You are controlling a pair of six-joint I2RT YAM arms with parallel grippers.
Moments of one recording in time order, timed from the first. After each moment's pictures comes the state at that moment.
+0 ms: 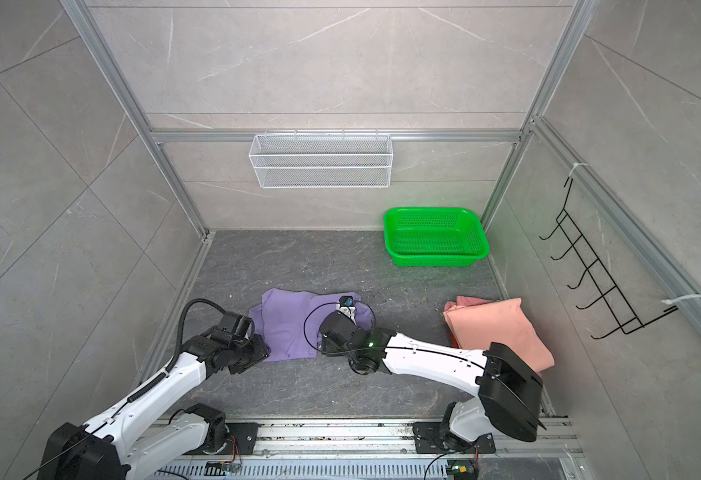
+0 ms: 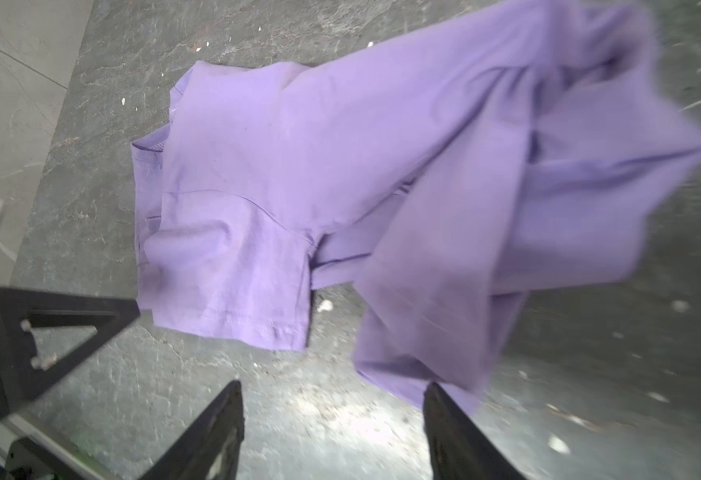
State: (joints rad) left arm -0.38 1.00 0.52 -0.68 0.07 -0.82; right arm 1.06 1.49 0.97 -0.35 0.28 0.89
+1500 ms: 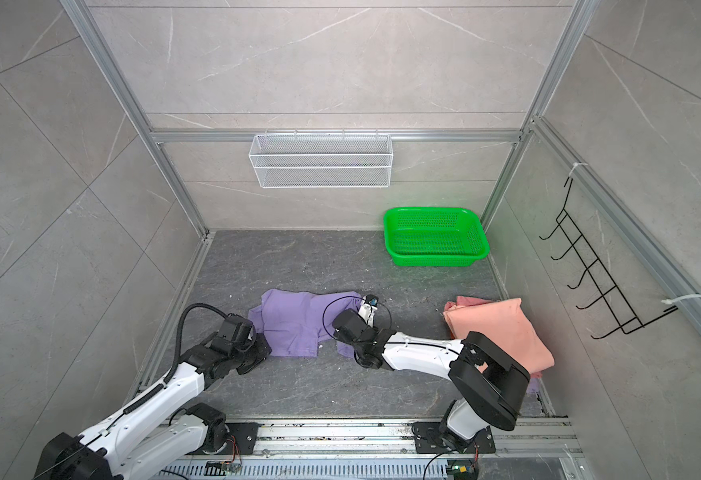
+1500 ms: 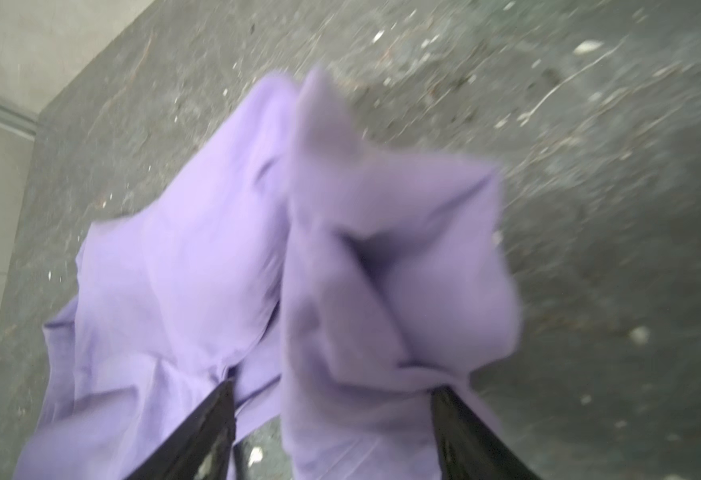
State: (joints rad) left arm -0.43 0.91 0.46 -0.55 0.09 -0.94; right arm 0.89 1.53 0.78 -0.08 0.42 1.07
